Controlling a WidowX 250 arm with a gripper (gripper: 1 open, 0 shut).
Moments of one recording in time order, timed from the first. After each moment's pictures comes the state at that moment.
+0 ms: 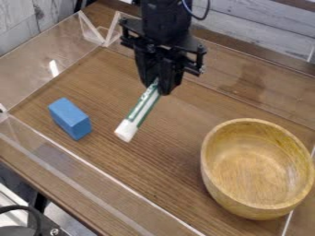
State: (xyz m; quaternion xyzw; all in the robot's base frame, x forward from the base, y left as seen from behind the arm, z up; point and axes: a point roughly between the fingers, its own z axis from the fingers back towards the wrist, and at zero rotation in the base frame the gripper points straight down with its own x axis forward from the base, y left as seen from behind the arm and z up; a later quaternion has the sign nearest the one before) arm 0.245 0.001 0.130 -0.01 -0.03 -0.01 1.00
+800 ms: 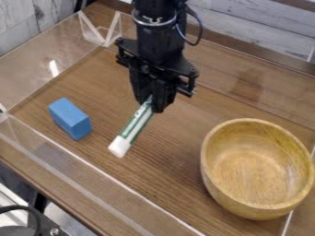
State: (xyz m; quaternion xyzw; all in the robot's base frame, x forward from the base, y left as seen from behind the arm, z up) arm 0.237 0.004 0.110 0.00 -0.02 -0.02 1.00
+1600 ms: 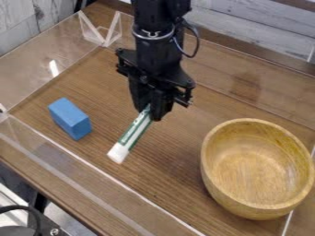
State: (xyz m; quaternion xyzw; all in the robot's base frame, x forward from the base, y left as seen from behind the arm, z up) arm 0.237 0.007 0.095 0.00 -0.02 -0.03 1.00
